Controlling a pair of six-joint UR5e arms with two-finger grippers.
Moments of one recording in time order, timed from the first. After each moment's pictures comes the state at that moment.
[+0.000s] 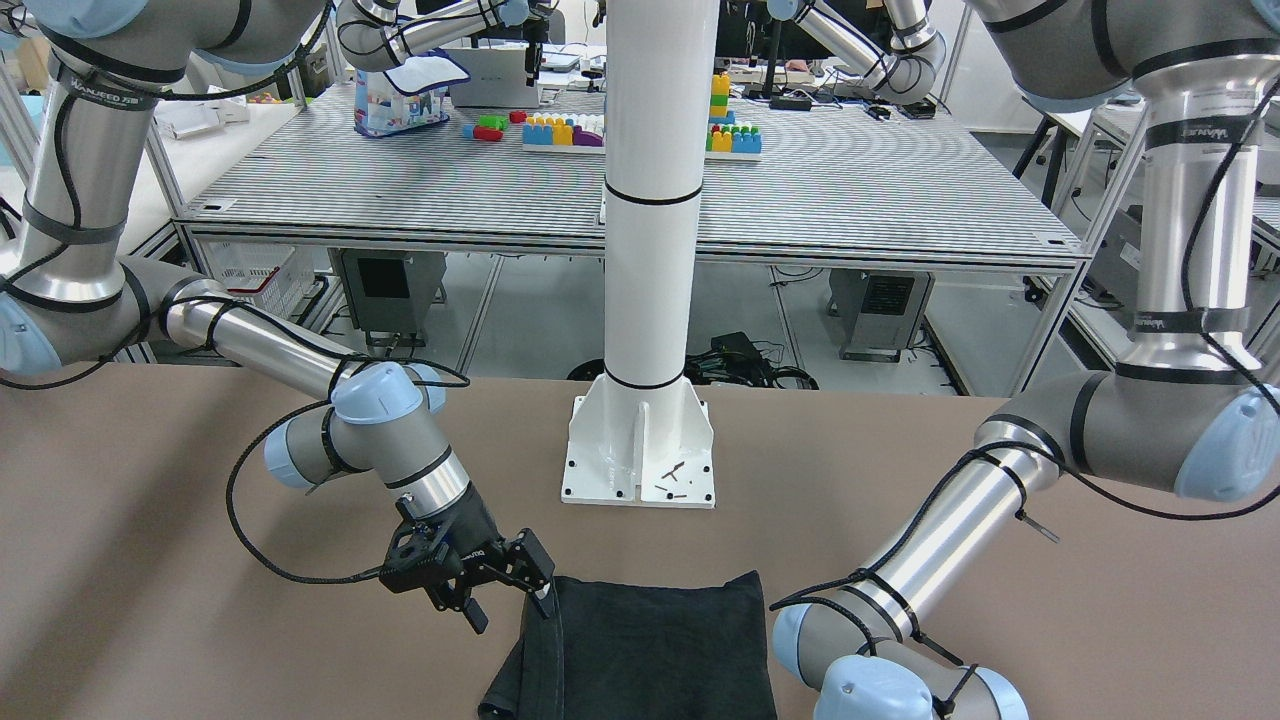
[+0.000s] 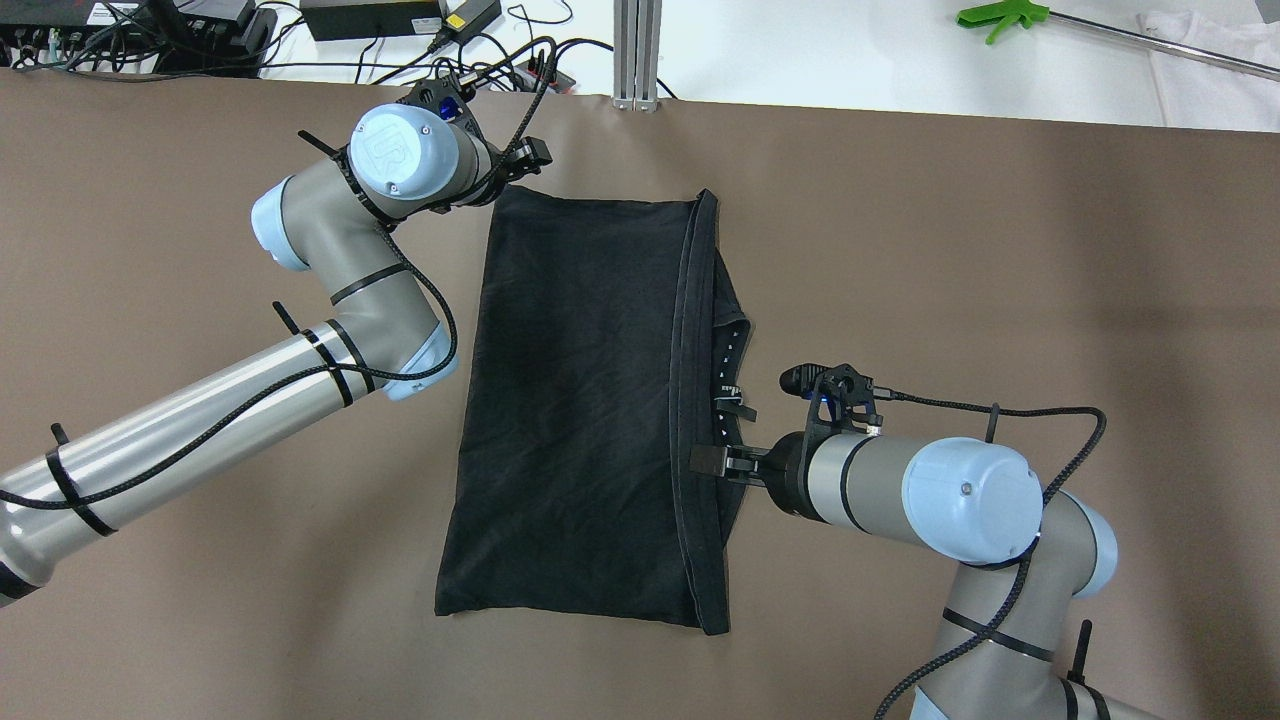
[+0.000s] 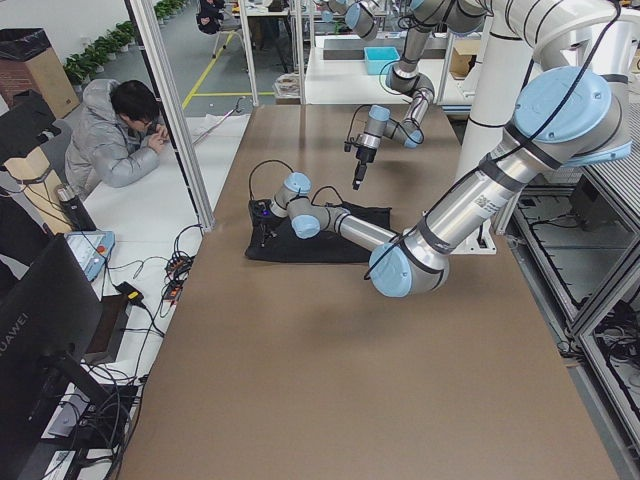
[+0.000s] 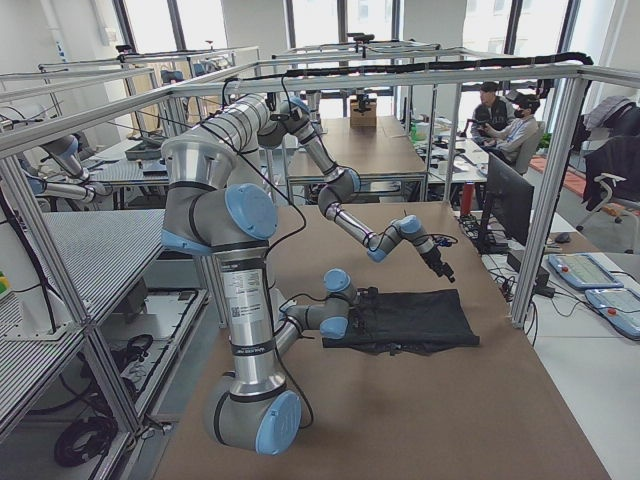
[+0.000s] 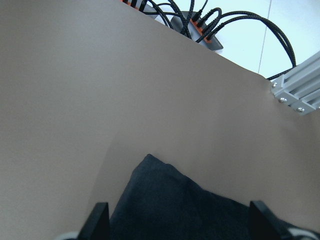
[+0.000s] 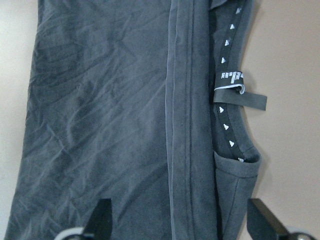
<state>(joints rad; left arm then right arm) -0.82 -2.46 -1.06 -2.24 -1.62 -1.51 0.49 -1.26 1.90 -0.97 1.68 1.40</state>
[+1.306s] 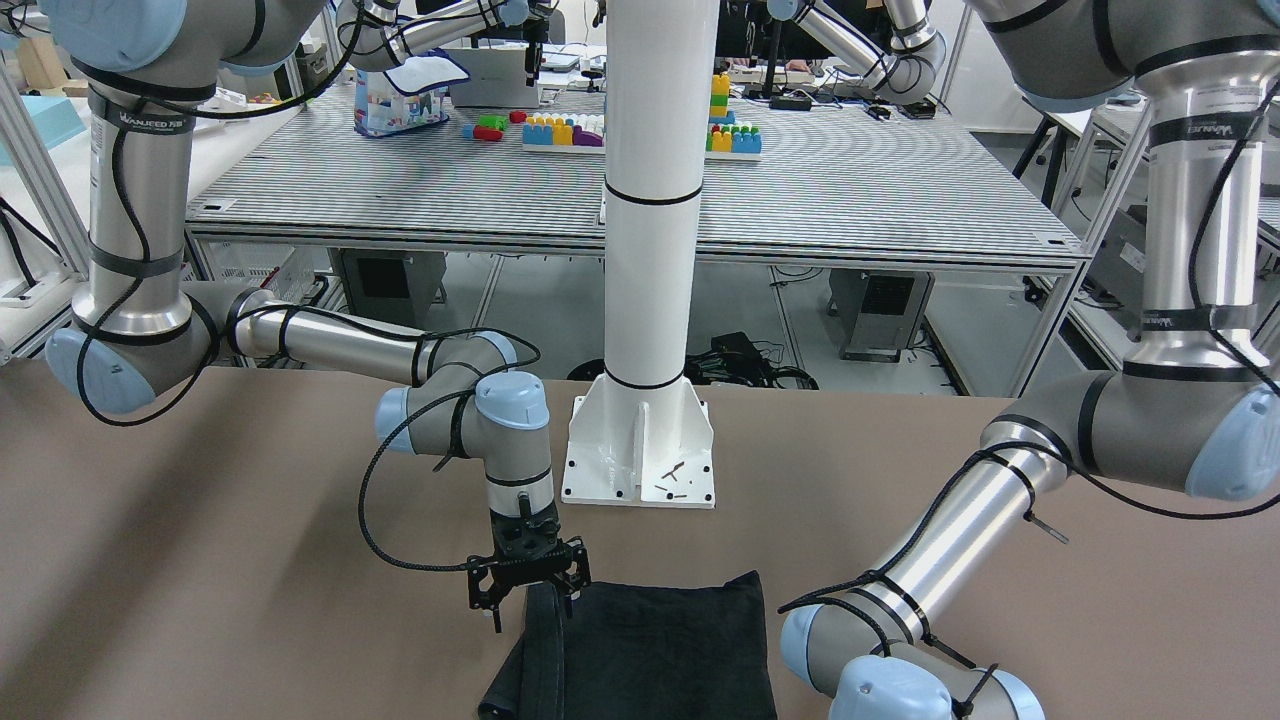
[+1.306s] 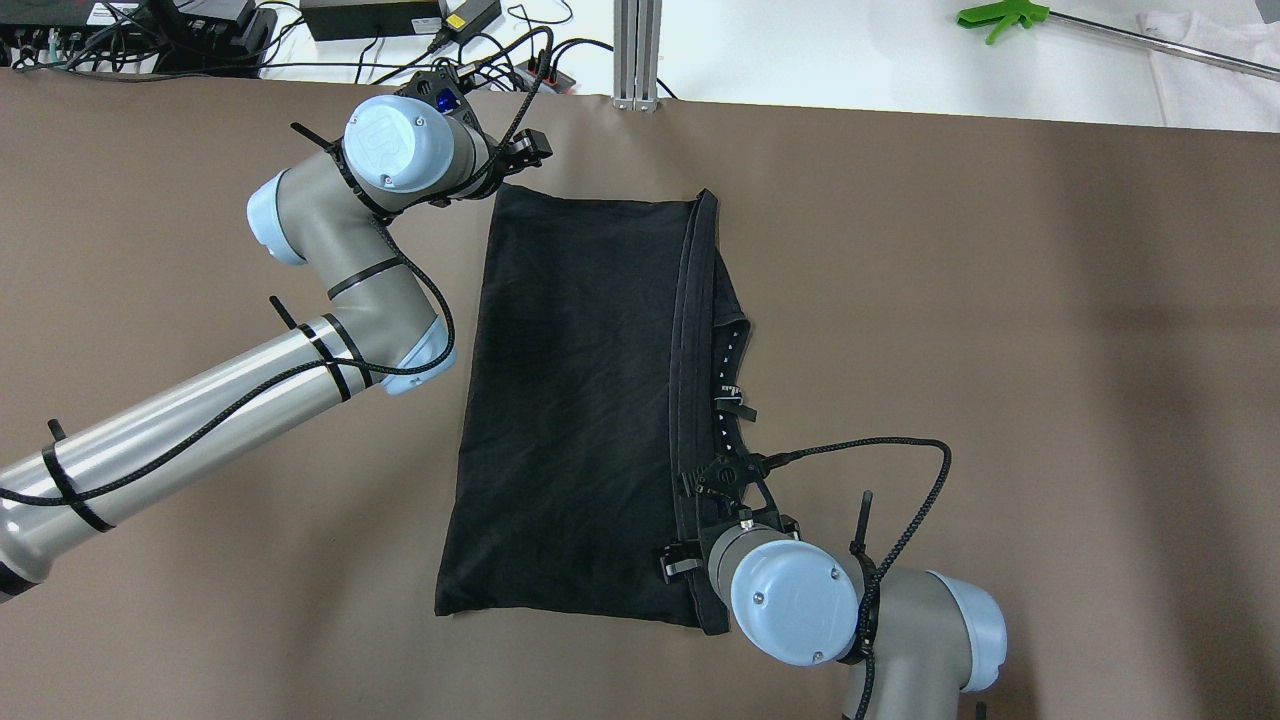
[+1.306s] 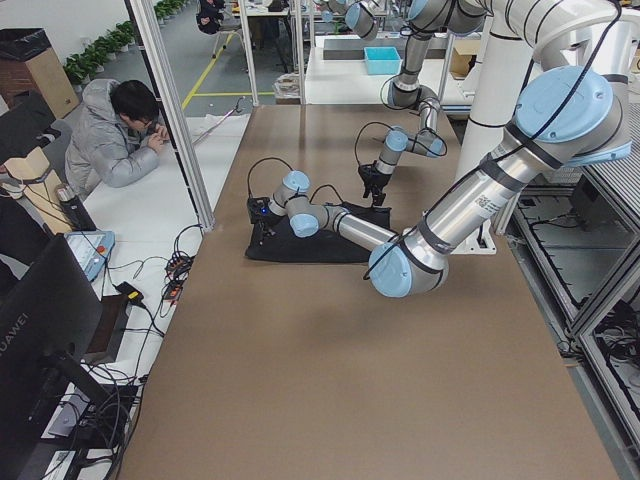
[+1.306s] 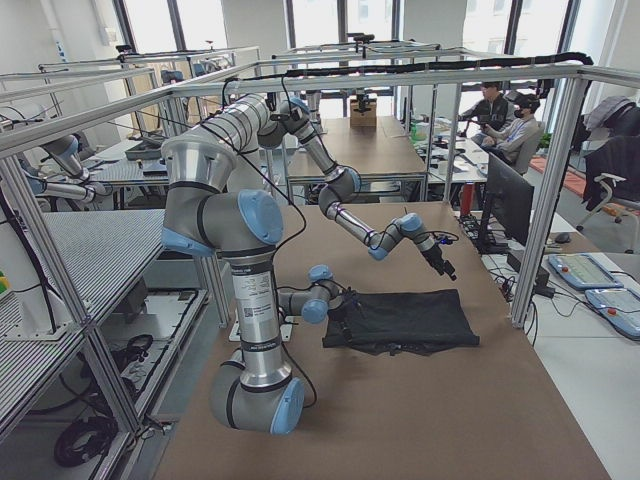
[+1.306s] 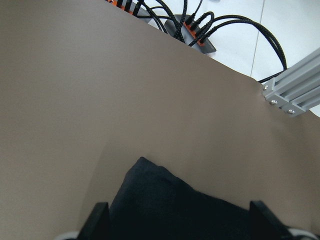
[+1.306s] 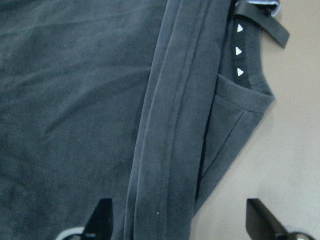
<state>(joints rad) -0.83 -2.46 -1.06 -2.25 -1.63 -1.51 0.30 -1.14 1.86 -1.39 1.45 1.10</state>
